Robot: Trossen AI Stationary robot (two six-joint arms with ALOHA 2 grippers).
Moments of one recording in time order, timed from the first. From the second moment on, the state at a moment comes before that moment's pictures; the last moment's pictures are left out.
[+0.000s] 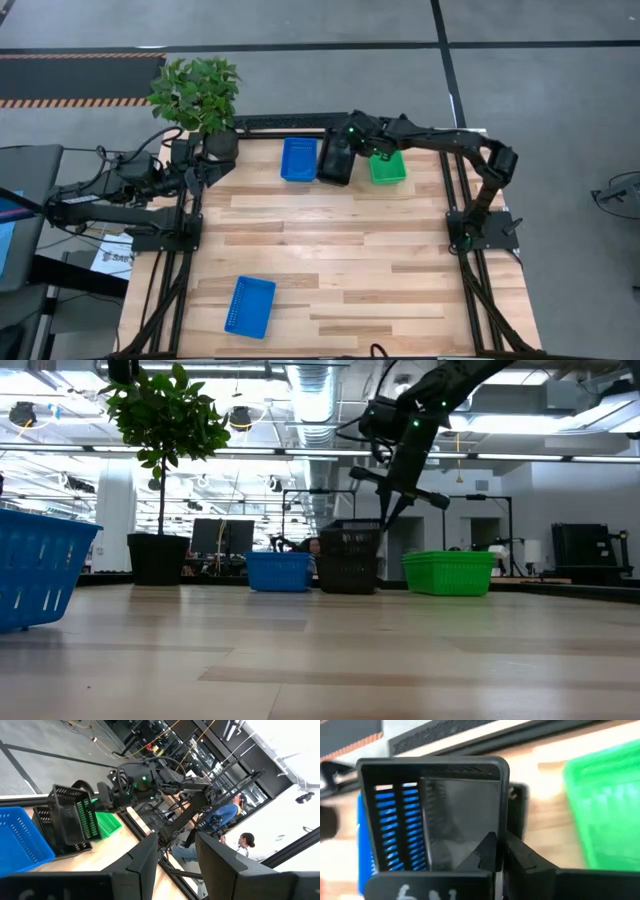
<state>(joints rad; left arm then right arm) 0.04 0.51 0.82 -0.33 -0.27 -0.83 -0.50 1.76 1.35 -0.61 0.23 1.21</state>
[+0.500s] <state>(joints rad) 0.04 0.51 0.82 -0.33 -0.28 -0.83 -0.51 1.76 1.35 -0.63 0.21 1.17</state>
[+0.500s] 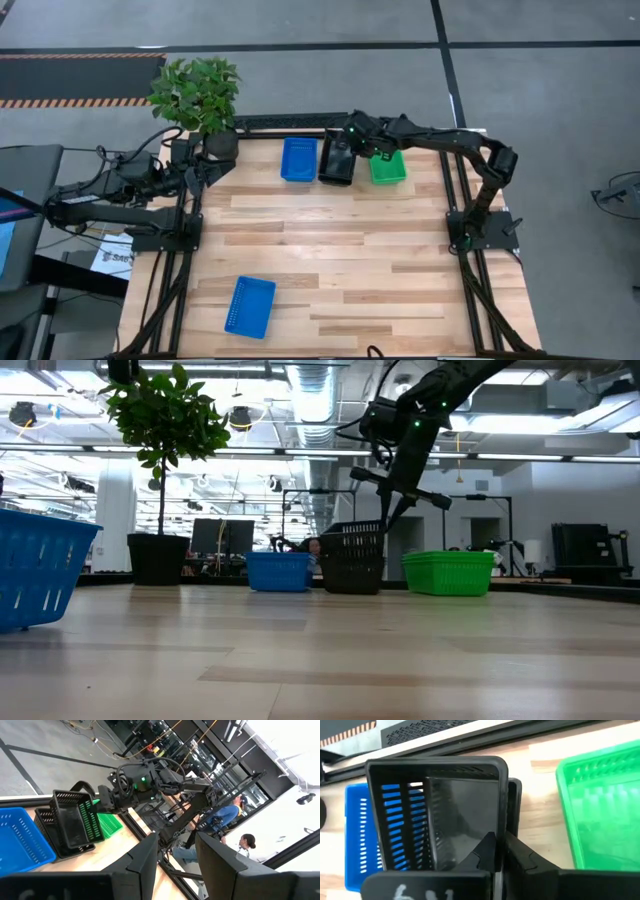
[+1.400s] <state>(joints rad) 0.04 0.51 0.82 -0.33 -0.28 -0.83 -0.56 1.86 1.35 -0.63 0.07 1.06</state>
